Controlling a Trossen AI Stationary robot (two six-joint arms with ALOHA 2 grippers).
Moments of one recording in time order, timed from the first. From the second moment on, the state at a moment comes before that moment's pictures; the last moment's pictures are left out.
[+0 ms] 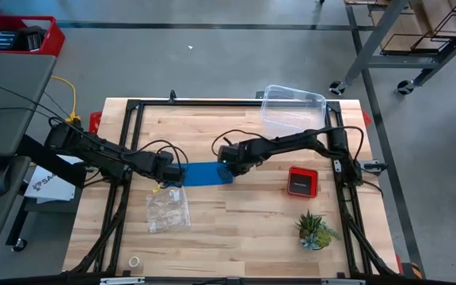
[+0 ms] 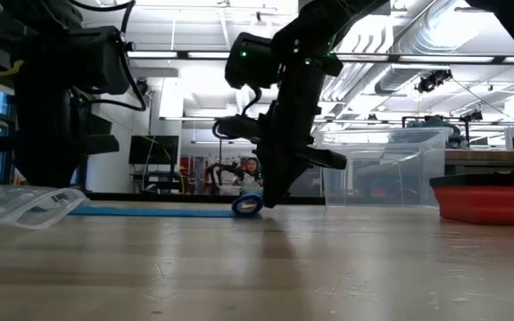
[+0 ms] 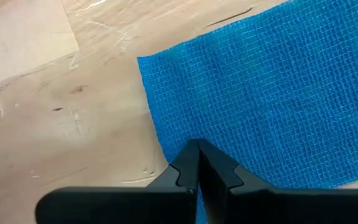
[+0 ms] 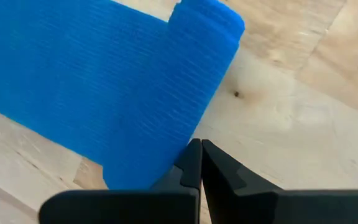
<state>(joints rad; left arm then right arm) -0.12 1.37 0.57 -0.76 -0.24 -1.33 -0.06 2.11 1.50 -0.67 0.02 1.04</state>
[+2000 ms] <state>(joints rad) -0.15 1.04 0.79 -1.05 -0.51 -1.09 -0.11 2.28 1.76 -0.31 -0.13 1.00</state>
